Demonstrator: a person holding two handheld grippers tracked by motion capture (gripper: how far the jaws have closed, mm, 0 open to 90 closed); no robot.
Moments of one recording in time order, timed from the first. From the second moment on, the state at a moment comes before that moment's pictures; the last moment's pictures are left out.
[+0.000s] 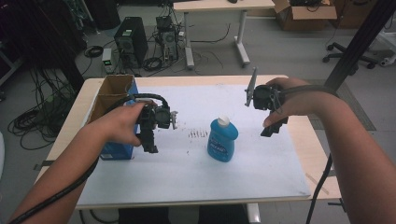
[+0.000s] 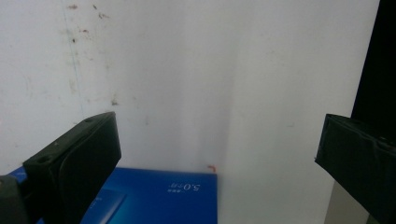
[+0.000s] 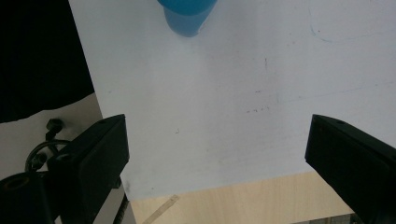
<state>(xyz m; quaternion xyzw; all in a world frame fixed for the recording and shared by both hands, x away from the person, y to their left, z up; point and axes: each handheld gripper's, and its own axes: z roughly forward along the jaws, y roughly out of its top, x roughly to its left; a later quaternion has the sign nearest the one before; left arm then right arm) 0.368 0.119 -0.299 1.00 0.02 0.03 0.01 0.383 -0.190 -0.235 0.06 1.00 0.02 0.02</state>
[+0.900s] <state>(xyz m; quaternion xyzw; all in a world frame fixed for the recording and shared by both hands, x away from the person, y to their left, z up) 0.356 0.122 -0.286 1.00 0.02 0.04 0.01 0.351 -0.209 -0.257 0.08 1.00 0.04 0.02</state>
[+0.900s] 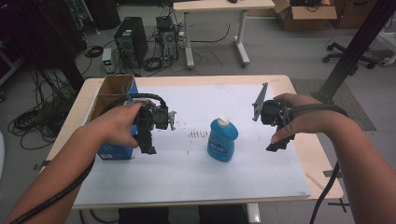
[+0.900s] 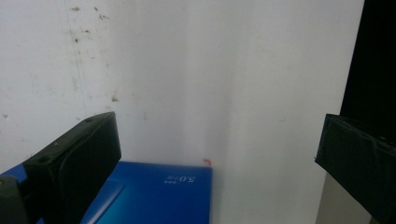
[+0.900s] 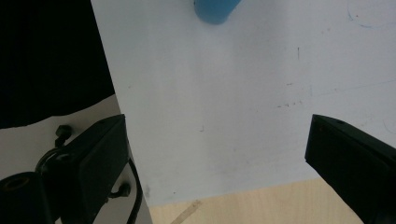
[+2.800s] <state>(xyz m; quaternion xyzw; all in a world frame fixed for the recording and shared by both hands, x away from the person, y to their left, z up) 0.344 0.125 -0.278 1.00 0.01 0.04 0.00 0.335 -0.214 -0.379 0.17 0.93 0.33 0.04</state>
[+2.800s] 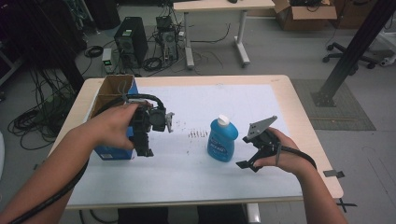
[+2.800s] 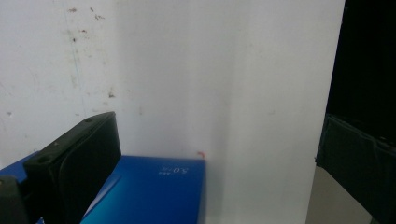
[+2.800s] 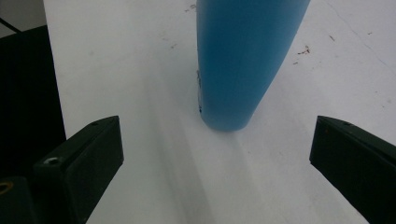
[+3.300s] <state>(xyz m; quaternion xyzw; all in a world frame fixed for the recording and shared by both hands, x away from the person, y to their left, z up) 0.344 0.121 -0.279 1.00 0.01 0.04 0.00 0.333 -0.211 -0.394 0.20 0.89 0.40 0.05</state>
